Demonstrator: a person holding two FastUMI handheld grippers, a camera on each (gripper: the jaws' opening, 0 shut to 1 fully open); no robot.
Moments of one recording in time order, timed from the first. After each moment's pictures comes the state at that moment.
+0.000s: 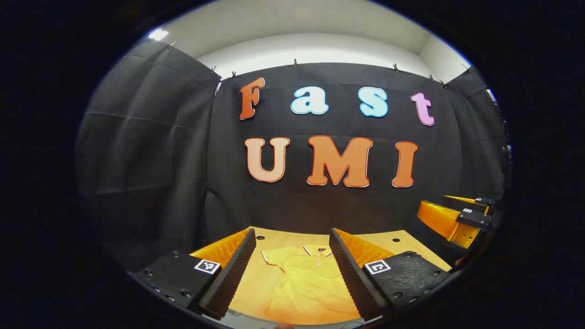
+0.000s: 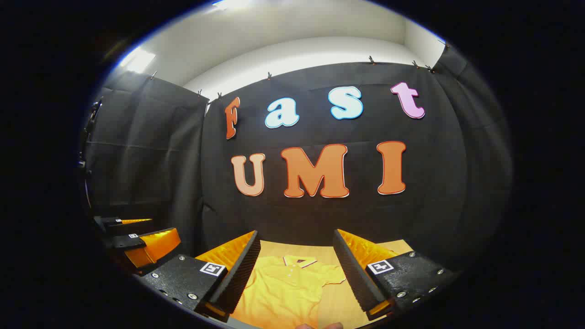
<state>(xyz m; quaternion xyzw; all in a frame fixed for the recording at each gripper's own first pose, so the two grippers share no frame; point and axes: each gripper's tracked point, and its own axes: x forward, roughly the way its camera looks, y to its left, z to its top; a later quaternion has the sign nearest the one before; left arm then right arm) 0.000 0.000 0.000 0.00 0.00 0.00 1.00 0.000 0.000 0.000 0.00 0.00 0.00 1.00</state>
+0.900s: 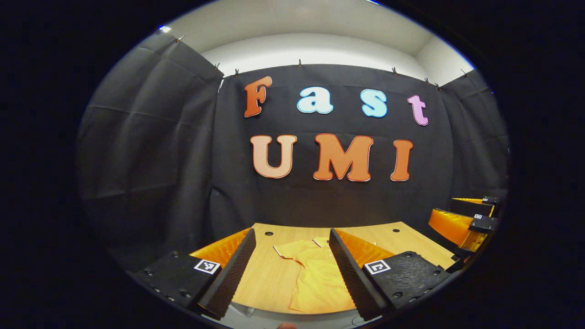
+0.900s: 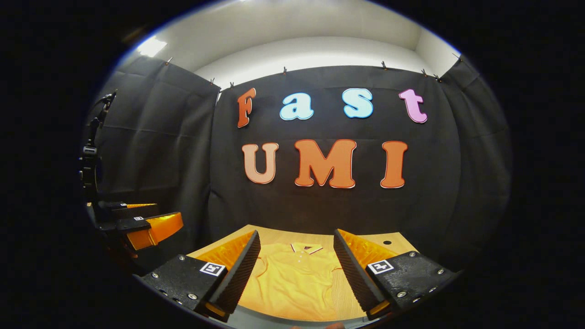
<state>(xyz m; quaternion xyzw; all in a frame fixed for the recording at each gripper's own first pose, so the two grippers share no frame) -0.035 0.087 -0.019 0.00 0.01 -0.01 1.00 -0.056 0.063 -0.027 -0.05 0.02 -0.01 1.00</state>
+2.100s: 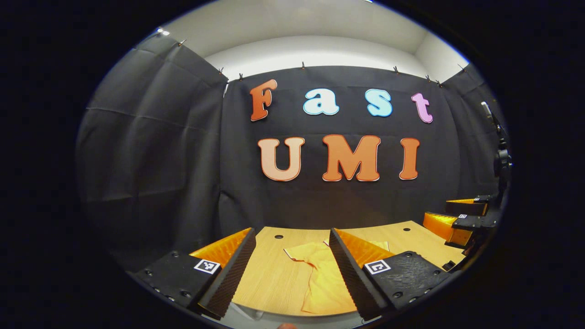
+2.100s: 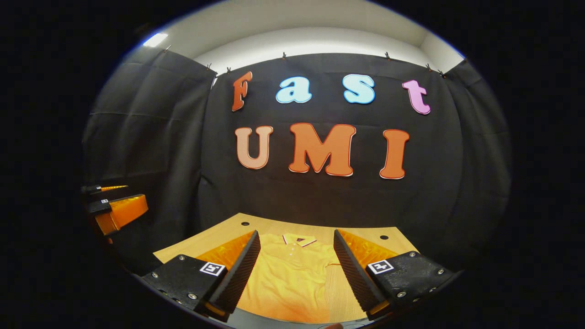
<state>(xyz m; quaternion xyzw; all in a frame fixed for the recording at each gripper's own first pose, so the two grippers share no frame) -0.009 0.096 -0.028 0.02 -0.02 0.00 1.00 0.001 0.023 -0.079 -0.06 0.07 -0.03 1.00</state>
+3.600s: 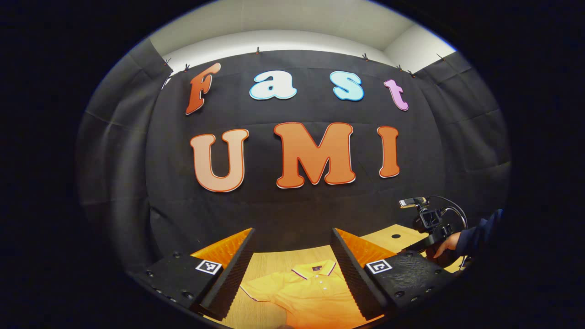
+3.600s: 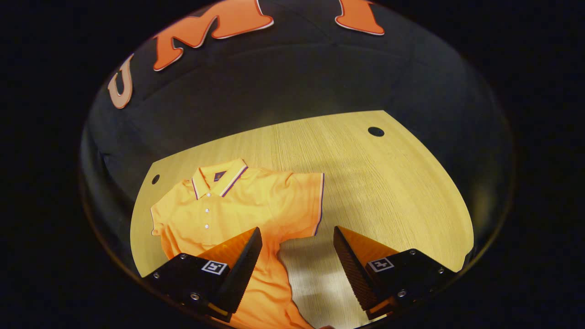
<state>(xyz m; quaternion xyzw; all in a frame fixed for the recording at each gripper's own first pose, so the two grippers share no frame) 0.272 0.005 -0.057 0.05 -0.03 -0.13 0.99 0.243 -0.182 -0.346 0.11 0.45 -0.18 0.87</state>
